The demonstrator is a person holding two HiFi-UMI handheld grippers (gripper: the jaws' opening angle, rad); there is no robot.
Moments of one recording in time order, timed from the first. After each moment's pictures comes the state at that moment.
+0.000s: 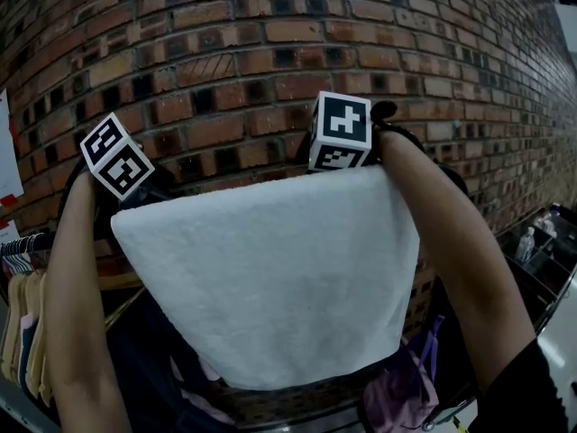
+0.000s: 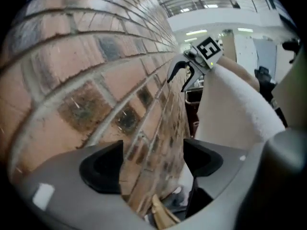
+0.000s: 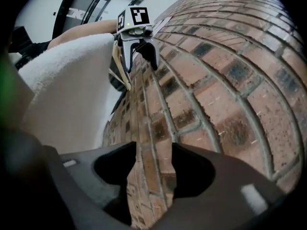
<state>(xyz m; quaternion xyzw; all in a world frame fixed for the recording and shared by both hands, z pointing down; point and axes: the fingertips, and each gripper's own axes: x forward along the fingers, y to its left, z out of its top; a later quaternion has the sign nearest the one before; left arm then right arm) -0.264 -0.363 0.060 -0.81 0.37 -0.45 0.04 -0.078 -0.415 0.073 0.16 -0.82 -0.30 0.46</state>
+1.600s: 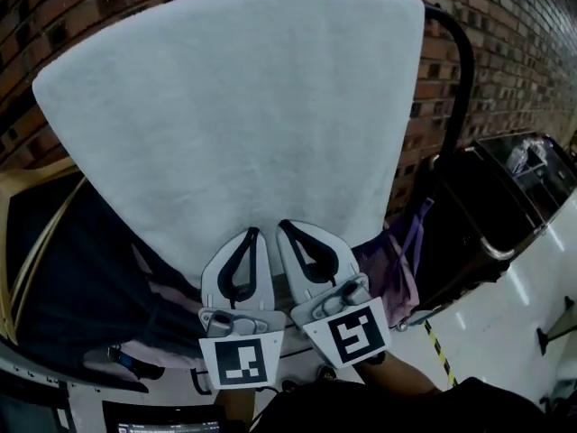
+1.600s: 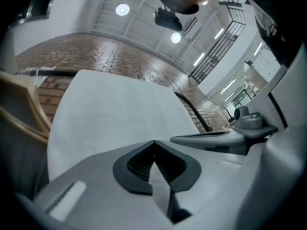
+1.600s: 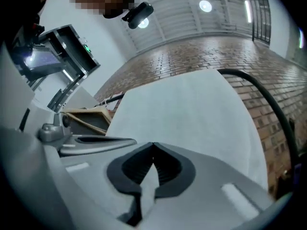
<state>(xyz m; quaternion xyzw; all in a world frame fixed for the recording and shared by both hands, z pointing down) -0.093 -0.192 0.279 -0.77 0.59 0.02 0.23 -0.055 -0.200 0.277 0.41 -0.89 -0.13 -0.15</state>
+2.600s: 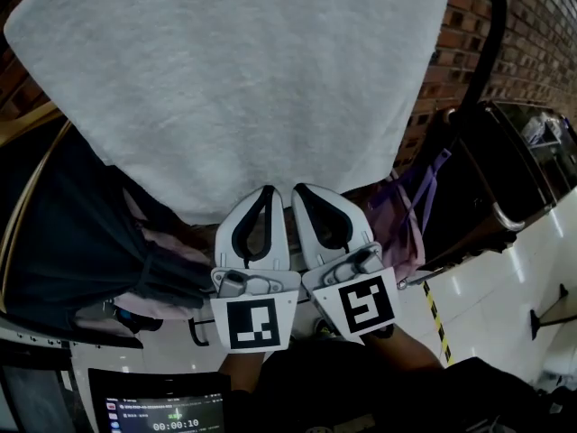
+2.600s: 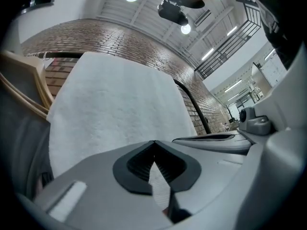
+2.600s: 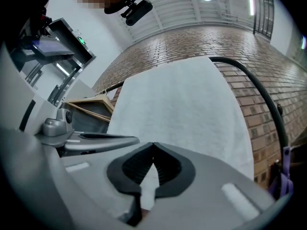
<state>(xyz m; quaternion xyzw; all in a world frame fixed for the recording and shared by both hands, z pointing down) -0.083 -0.196 0.335 -0.78 0.61 0.02 0.16 -0.046 -0.200 0.341 0.43 -0.89 -0.09 -0.09</state>
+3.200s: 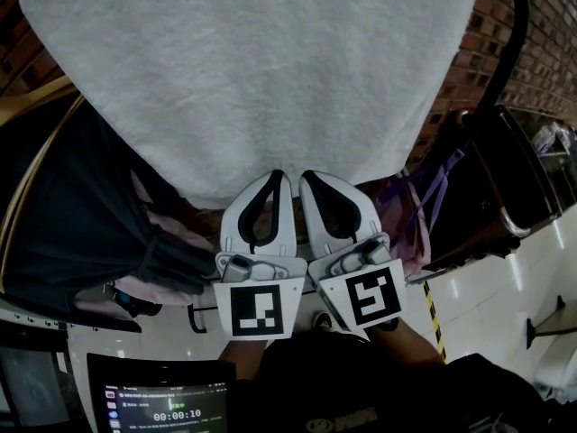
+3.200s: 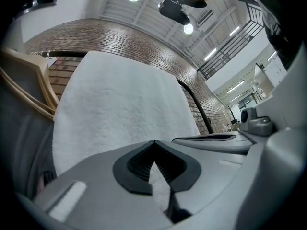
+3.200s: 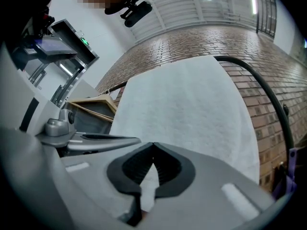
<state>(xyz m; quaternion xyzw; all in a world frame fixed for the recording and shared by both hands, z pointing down) -0.092 -0.197 0.334 -0.77 0.62 0.03 0.15 -0.056 -0.199 0.339 0.42 -0.90 -0.10 -0.09</state>
